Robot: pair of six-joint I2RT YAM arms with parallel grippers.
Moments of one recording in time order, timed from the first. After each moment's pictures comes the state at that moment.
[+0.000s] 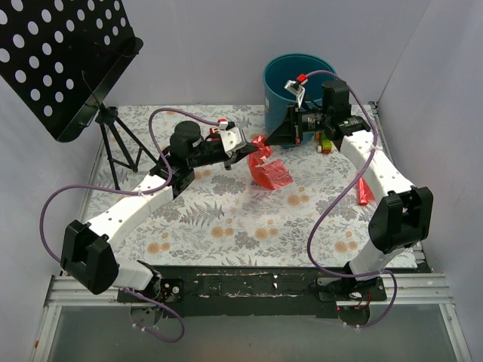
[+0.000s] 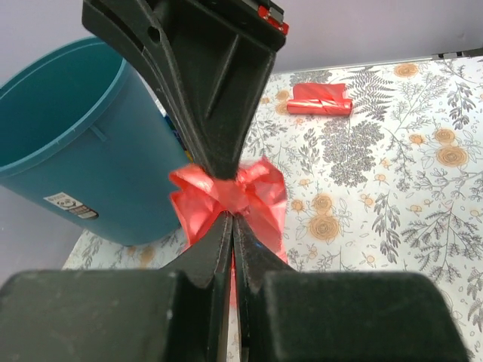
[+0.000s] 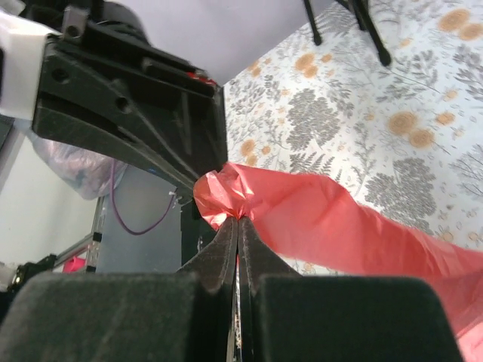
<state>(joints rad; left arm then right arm) -0.58 1.37 1.13 0.19 0.71 0.37 0.31 1.64 1.53 -0.30 -1.29 0.26</state>
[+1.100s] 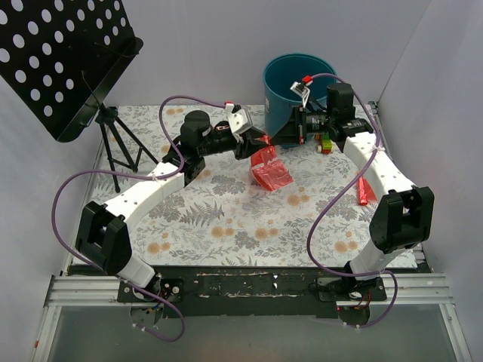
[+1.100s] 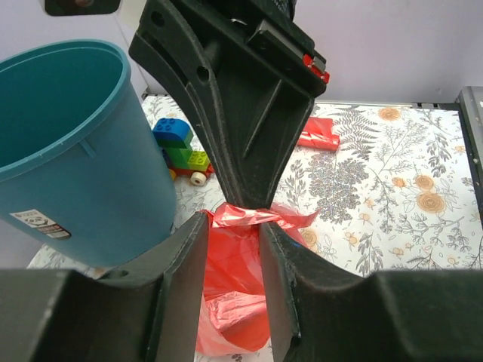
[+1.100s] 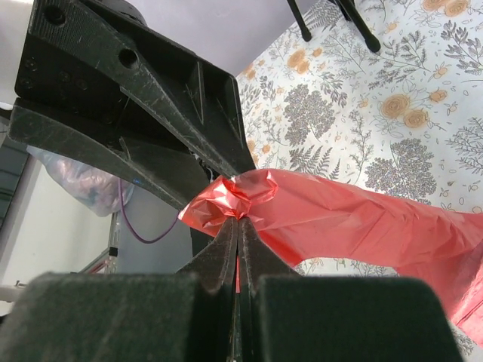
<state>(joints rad) -0.59 1.51 1.23 0.29 0.71 0.17 0.26 1.64 1.48 -0.27 -1.28 0.34</state>
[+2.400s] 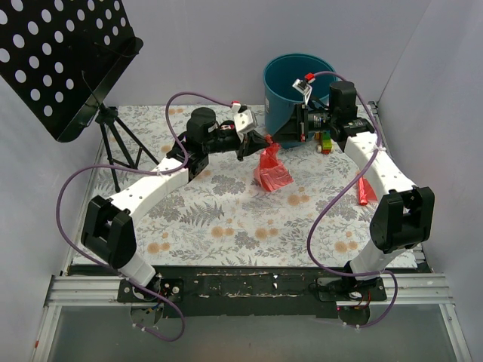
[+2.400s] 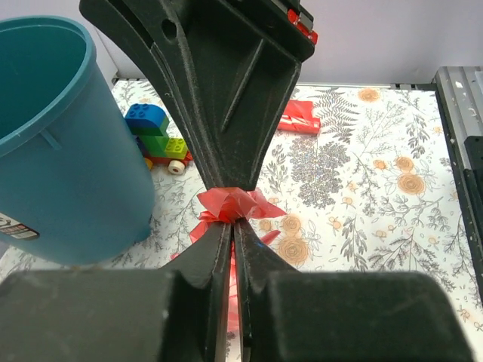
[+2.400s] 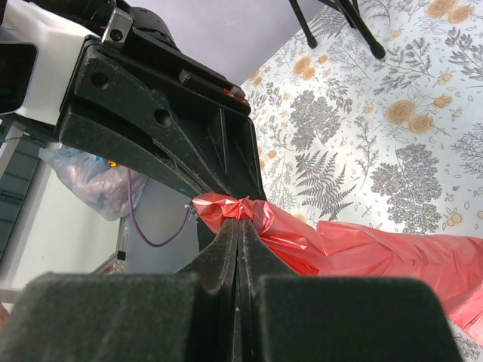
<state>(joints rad) -0.59 1.56 1.28 0.21 0.77 0.19 0.26 1.64 1.48 -0.21 -1.30 0.42</state>
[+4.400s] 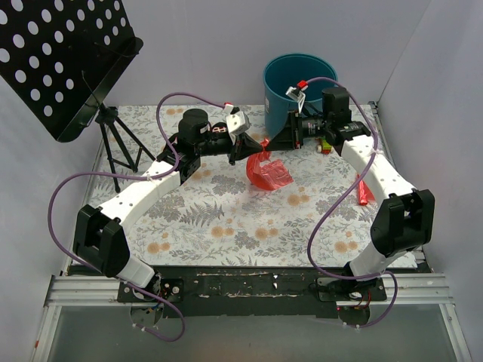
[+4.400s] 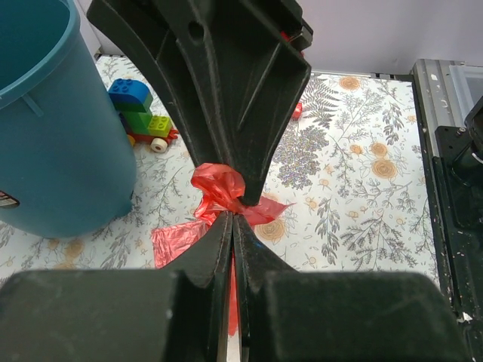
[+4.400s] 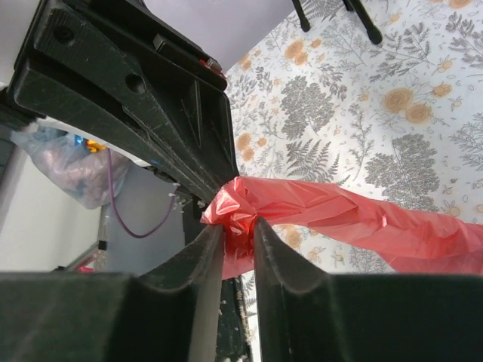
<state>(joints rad) -0.56 1.49 1.26 0.09 0.81 0.18 0.29 1.61 1.44 -0.30 -1.25 0.28</state>
